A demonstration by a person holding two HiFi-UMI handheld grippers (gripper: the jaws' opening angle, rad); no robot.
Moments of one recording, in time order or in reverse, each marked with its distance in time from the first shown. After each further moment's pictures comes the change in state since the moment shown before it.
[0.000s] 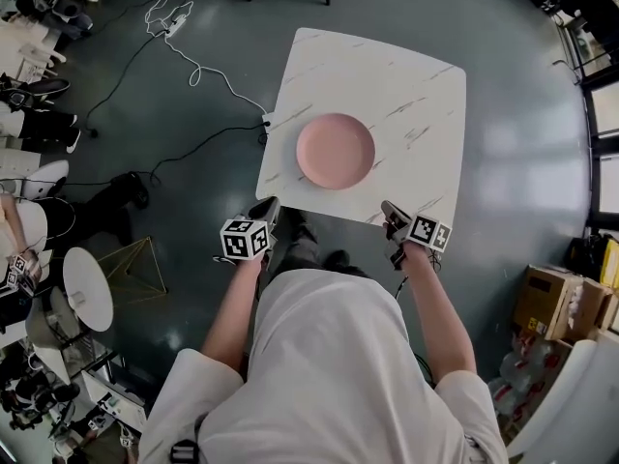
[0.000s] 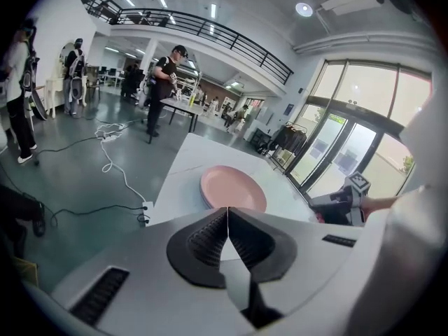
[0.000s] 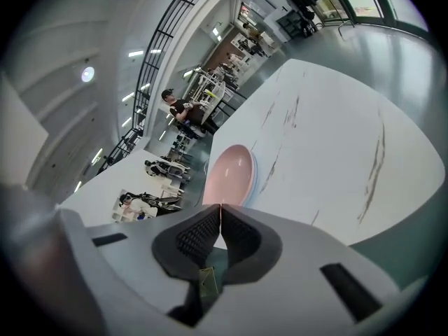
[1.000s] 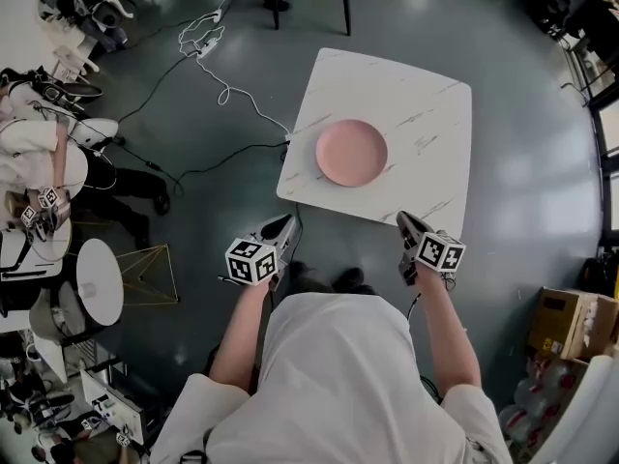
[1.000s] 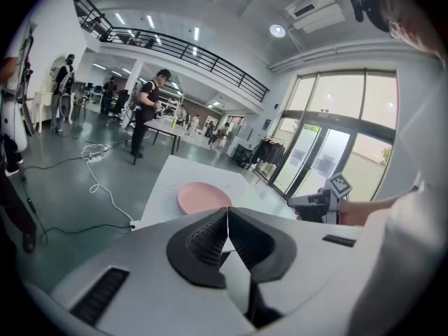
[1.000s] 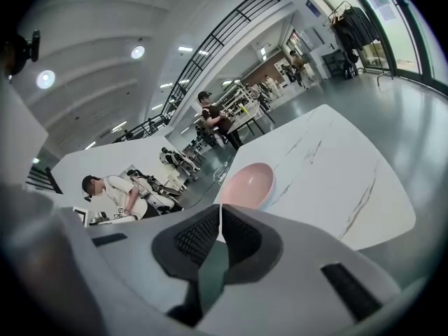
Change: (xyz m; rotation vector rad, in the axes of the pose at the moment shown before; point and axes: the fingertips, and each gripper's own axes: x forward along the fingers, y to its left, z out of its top) left arm -0.120 -0.070 -0.016 0.096 -0.160 -0.113; right arm -0.073 0.065 -0.040 -0.351 -0.111 0.027
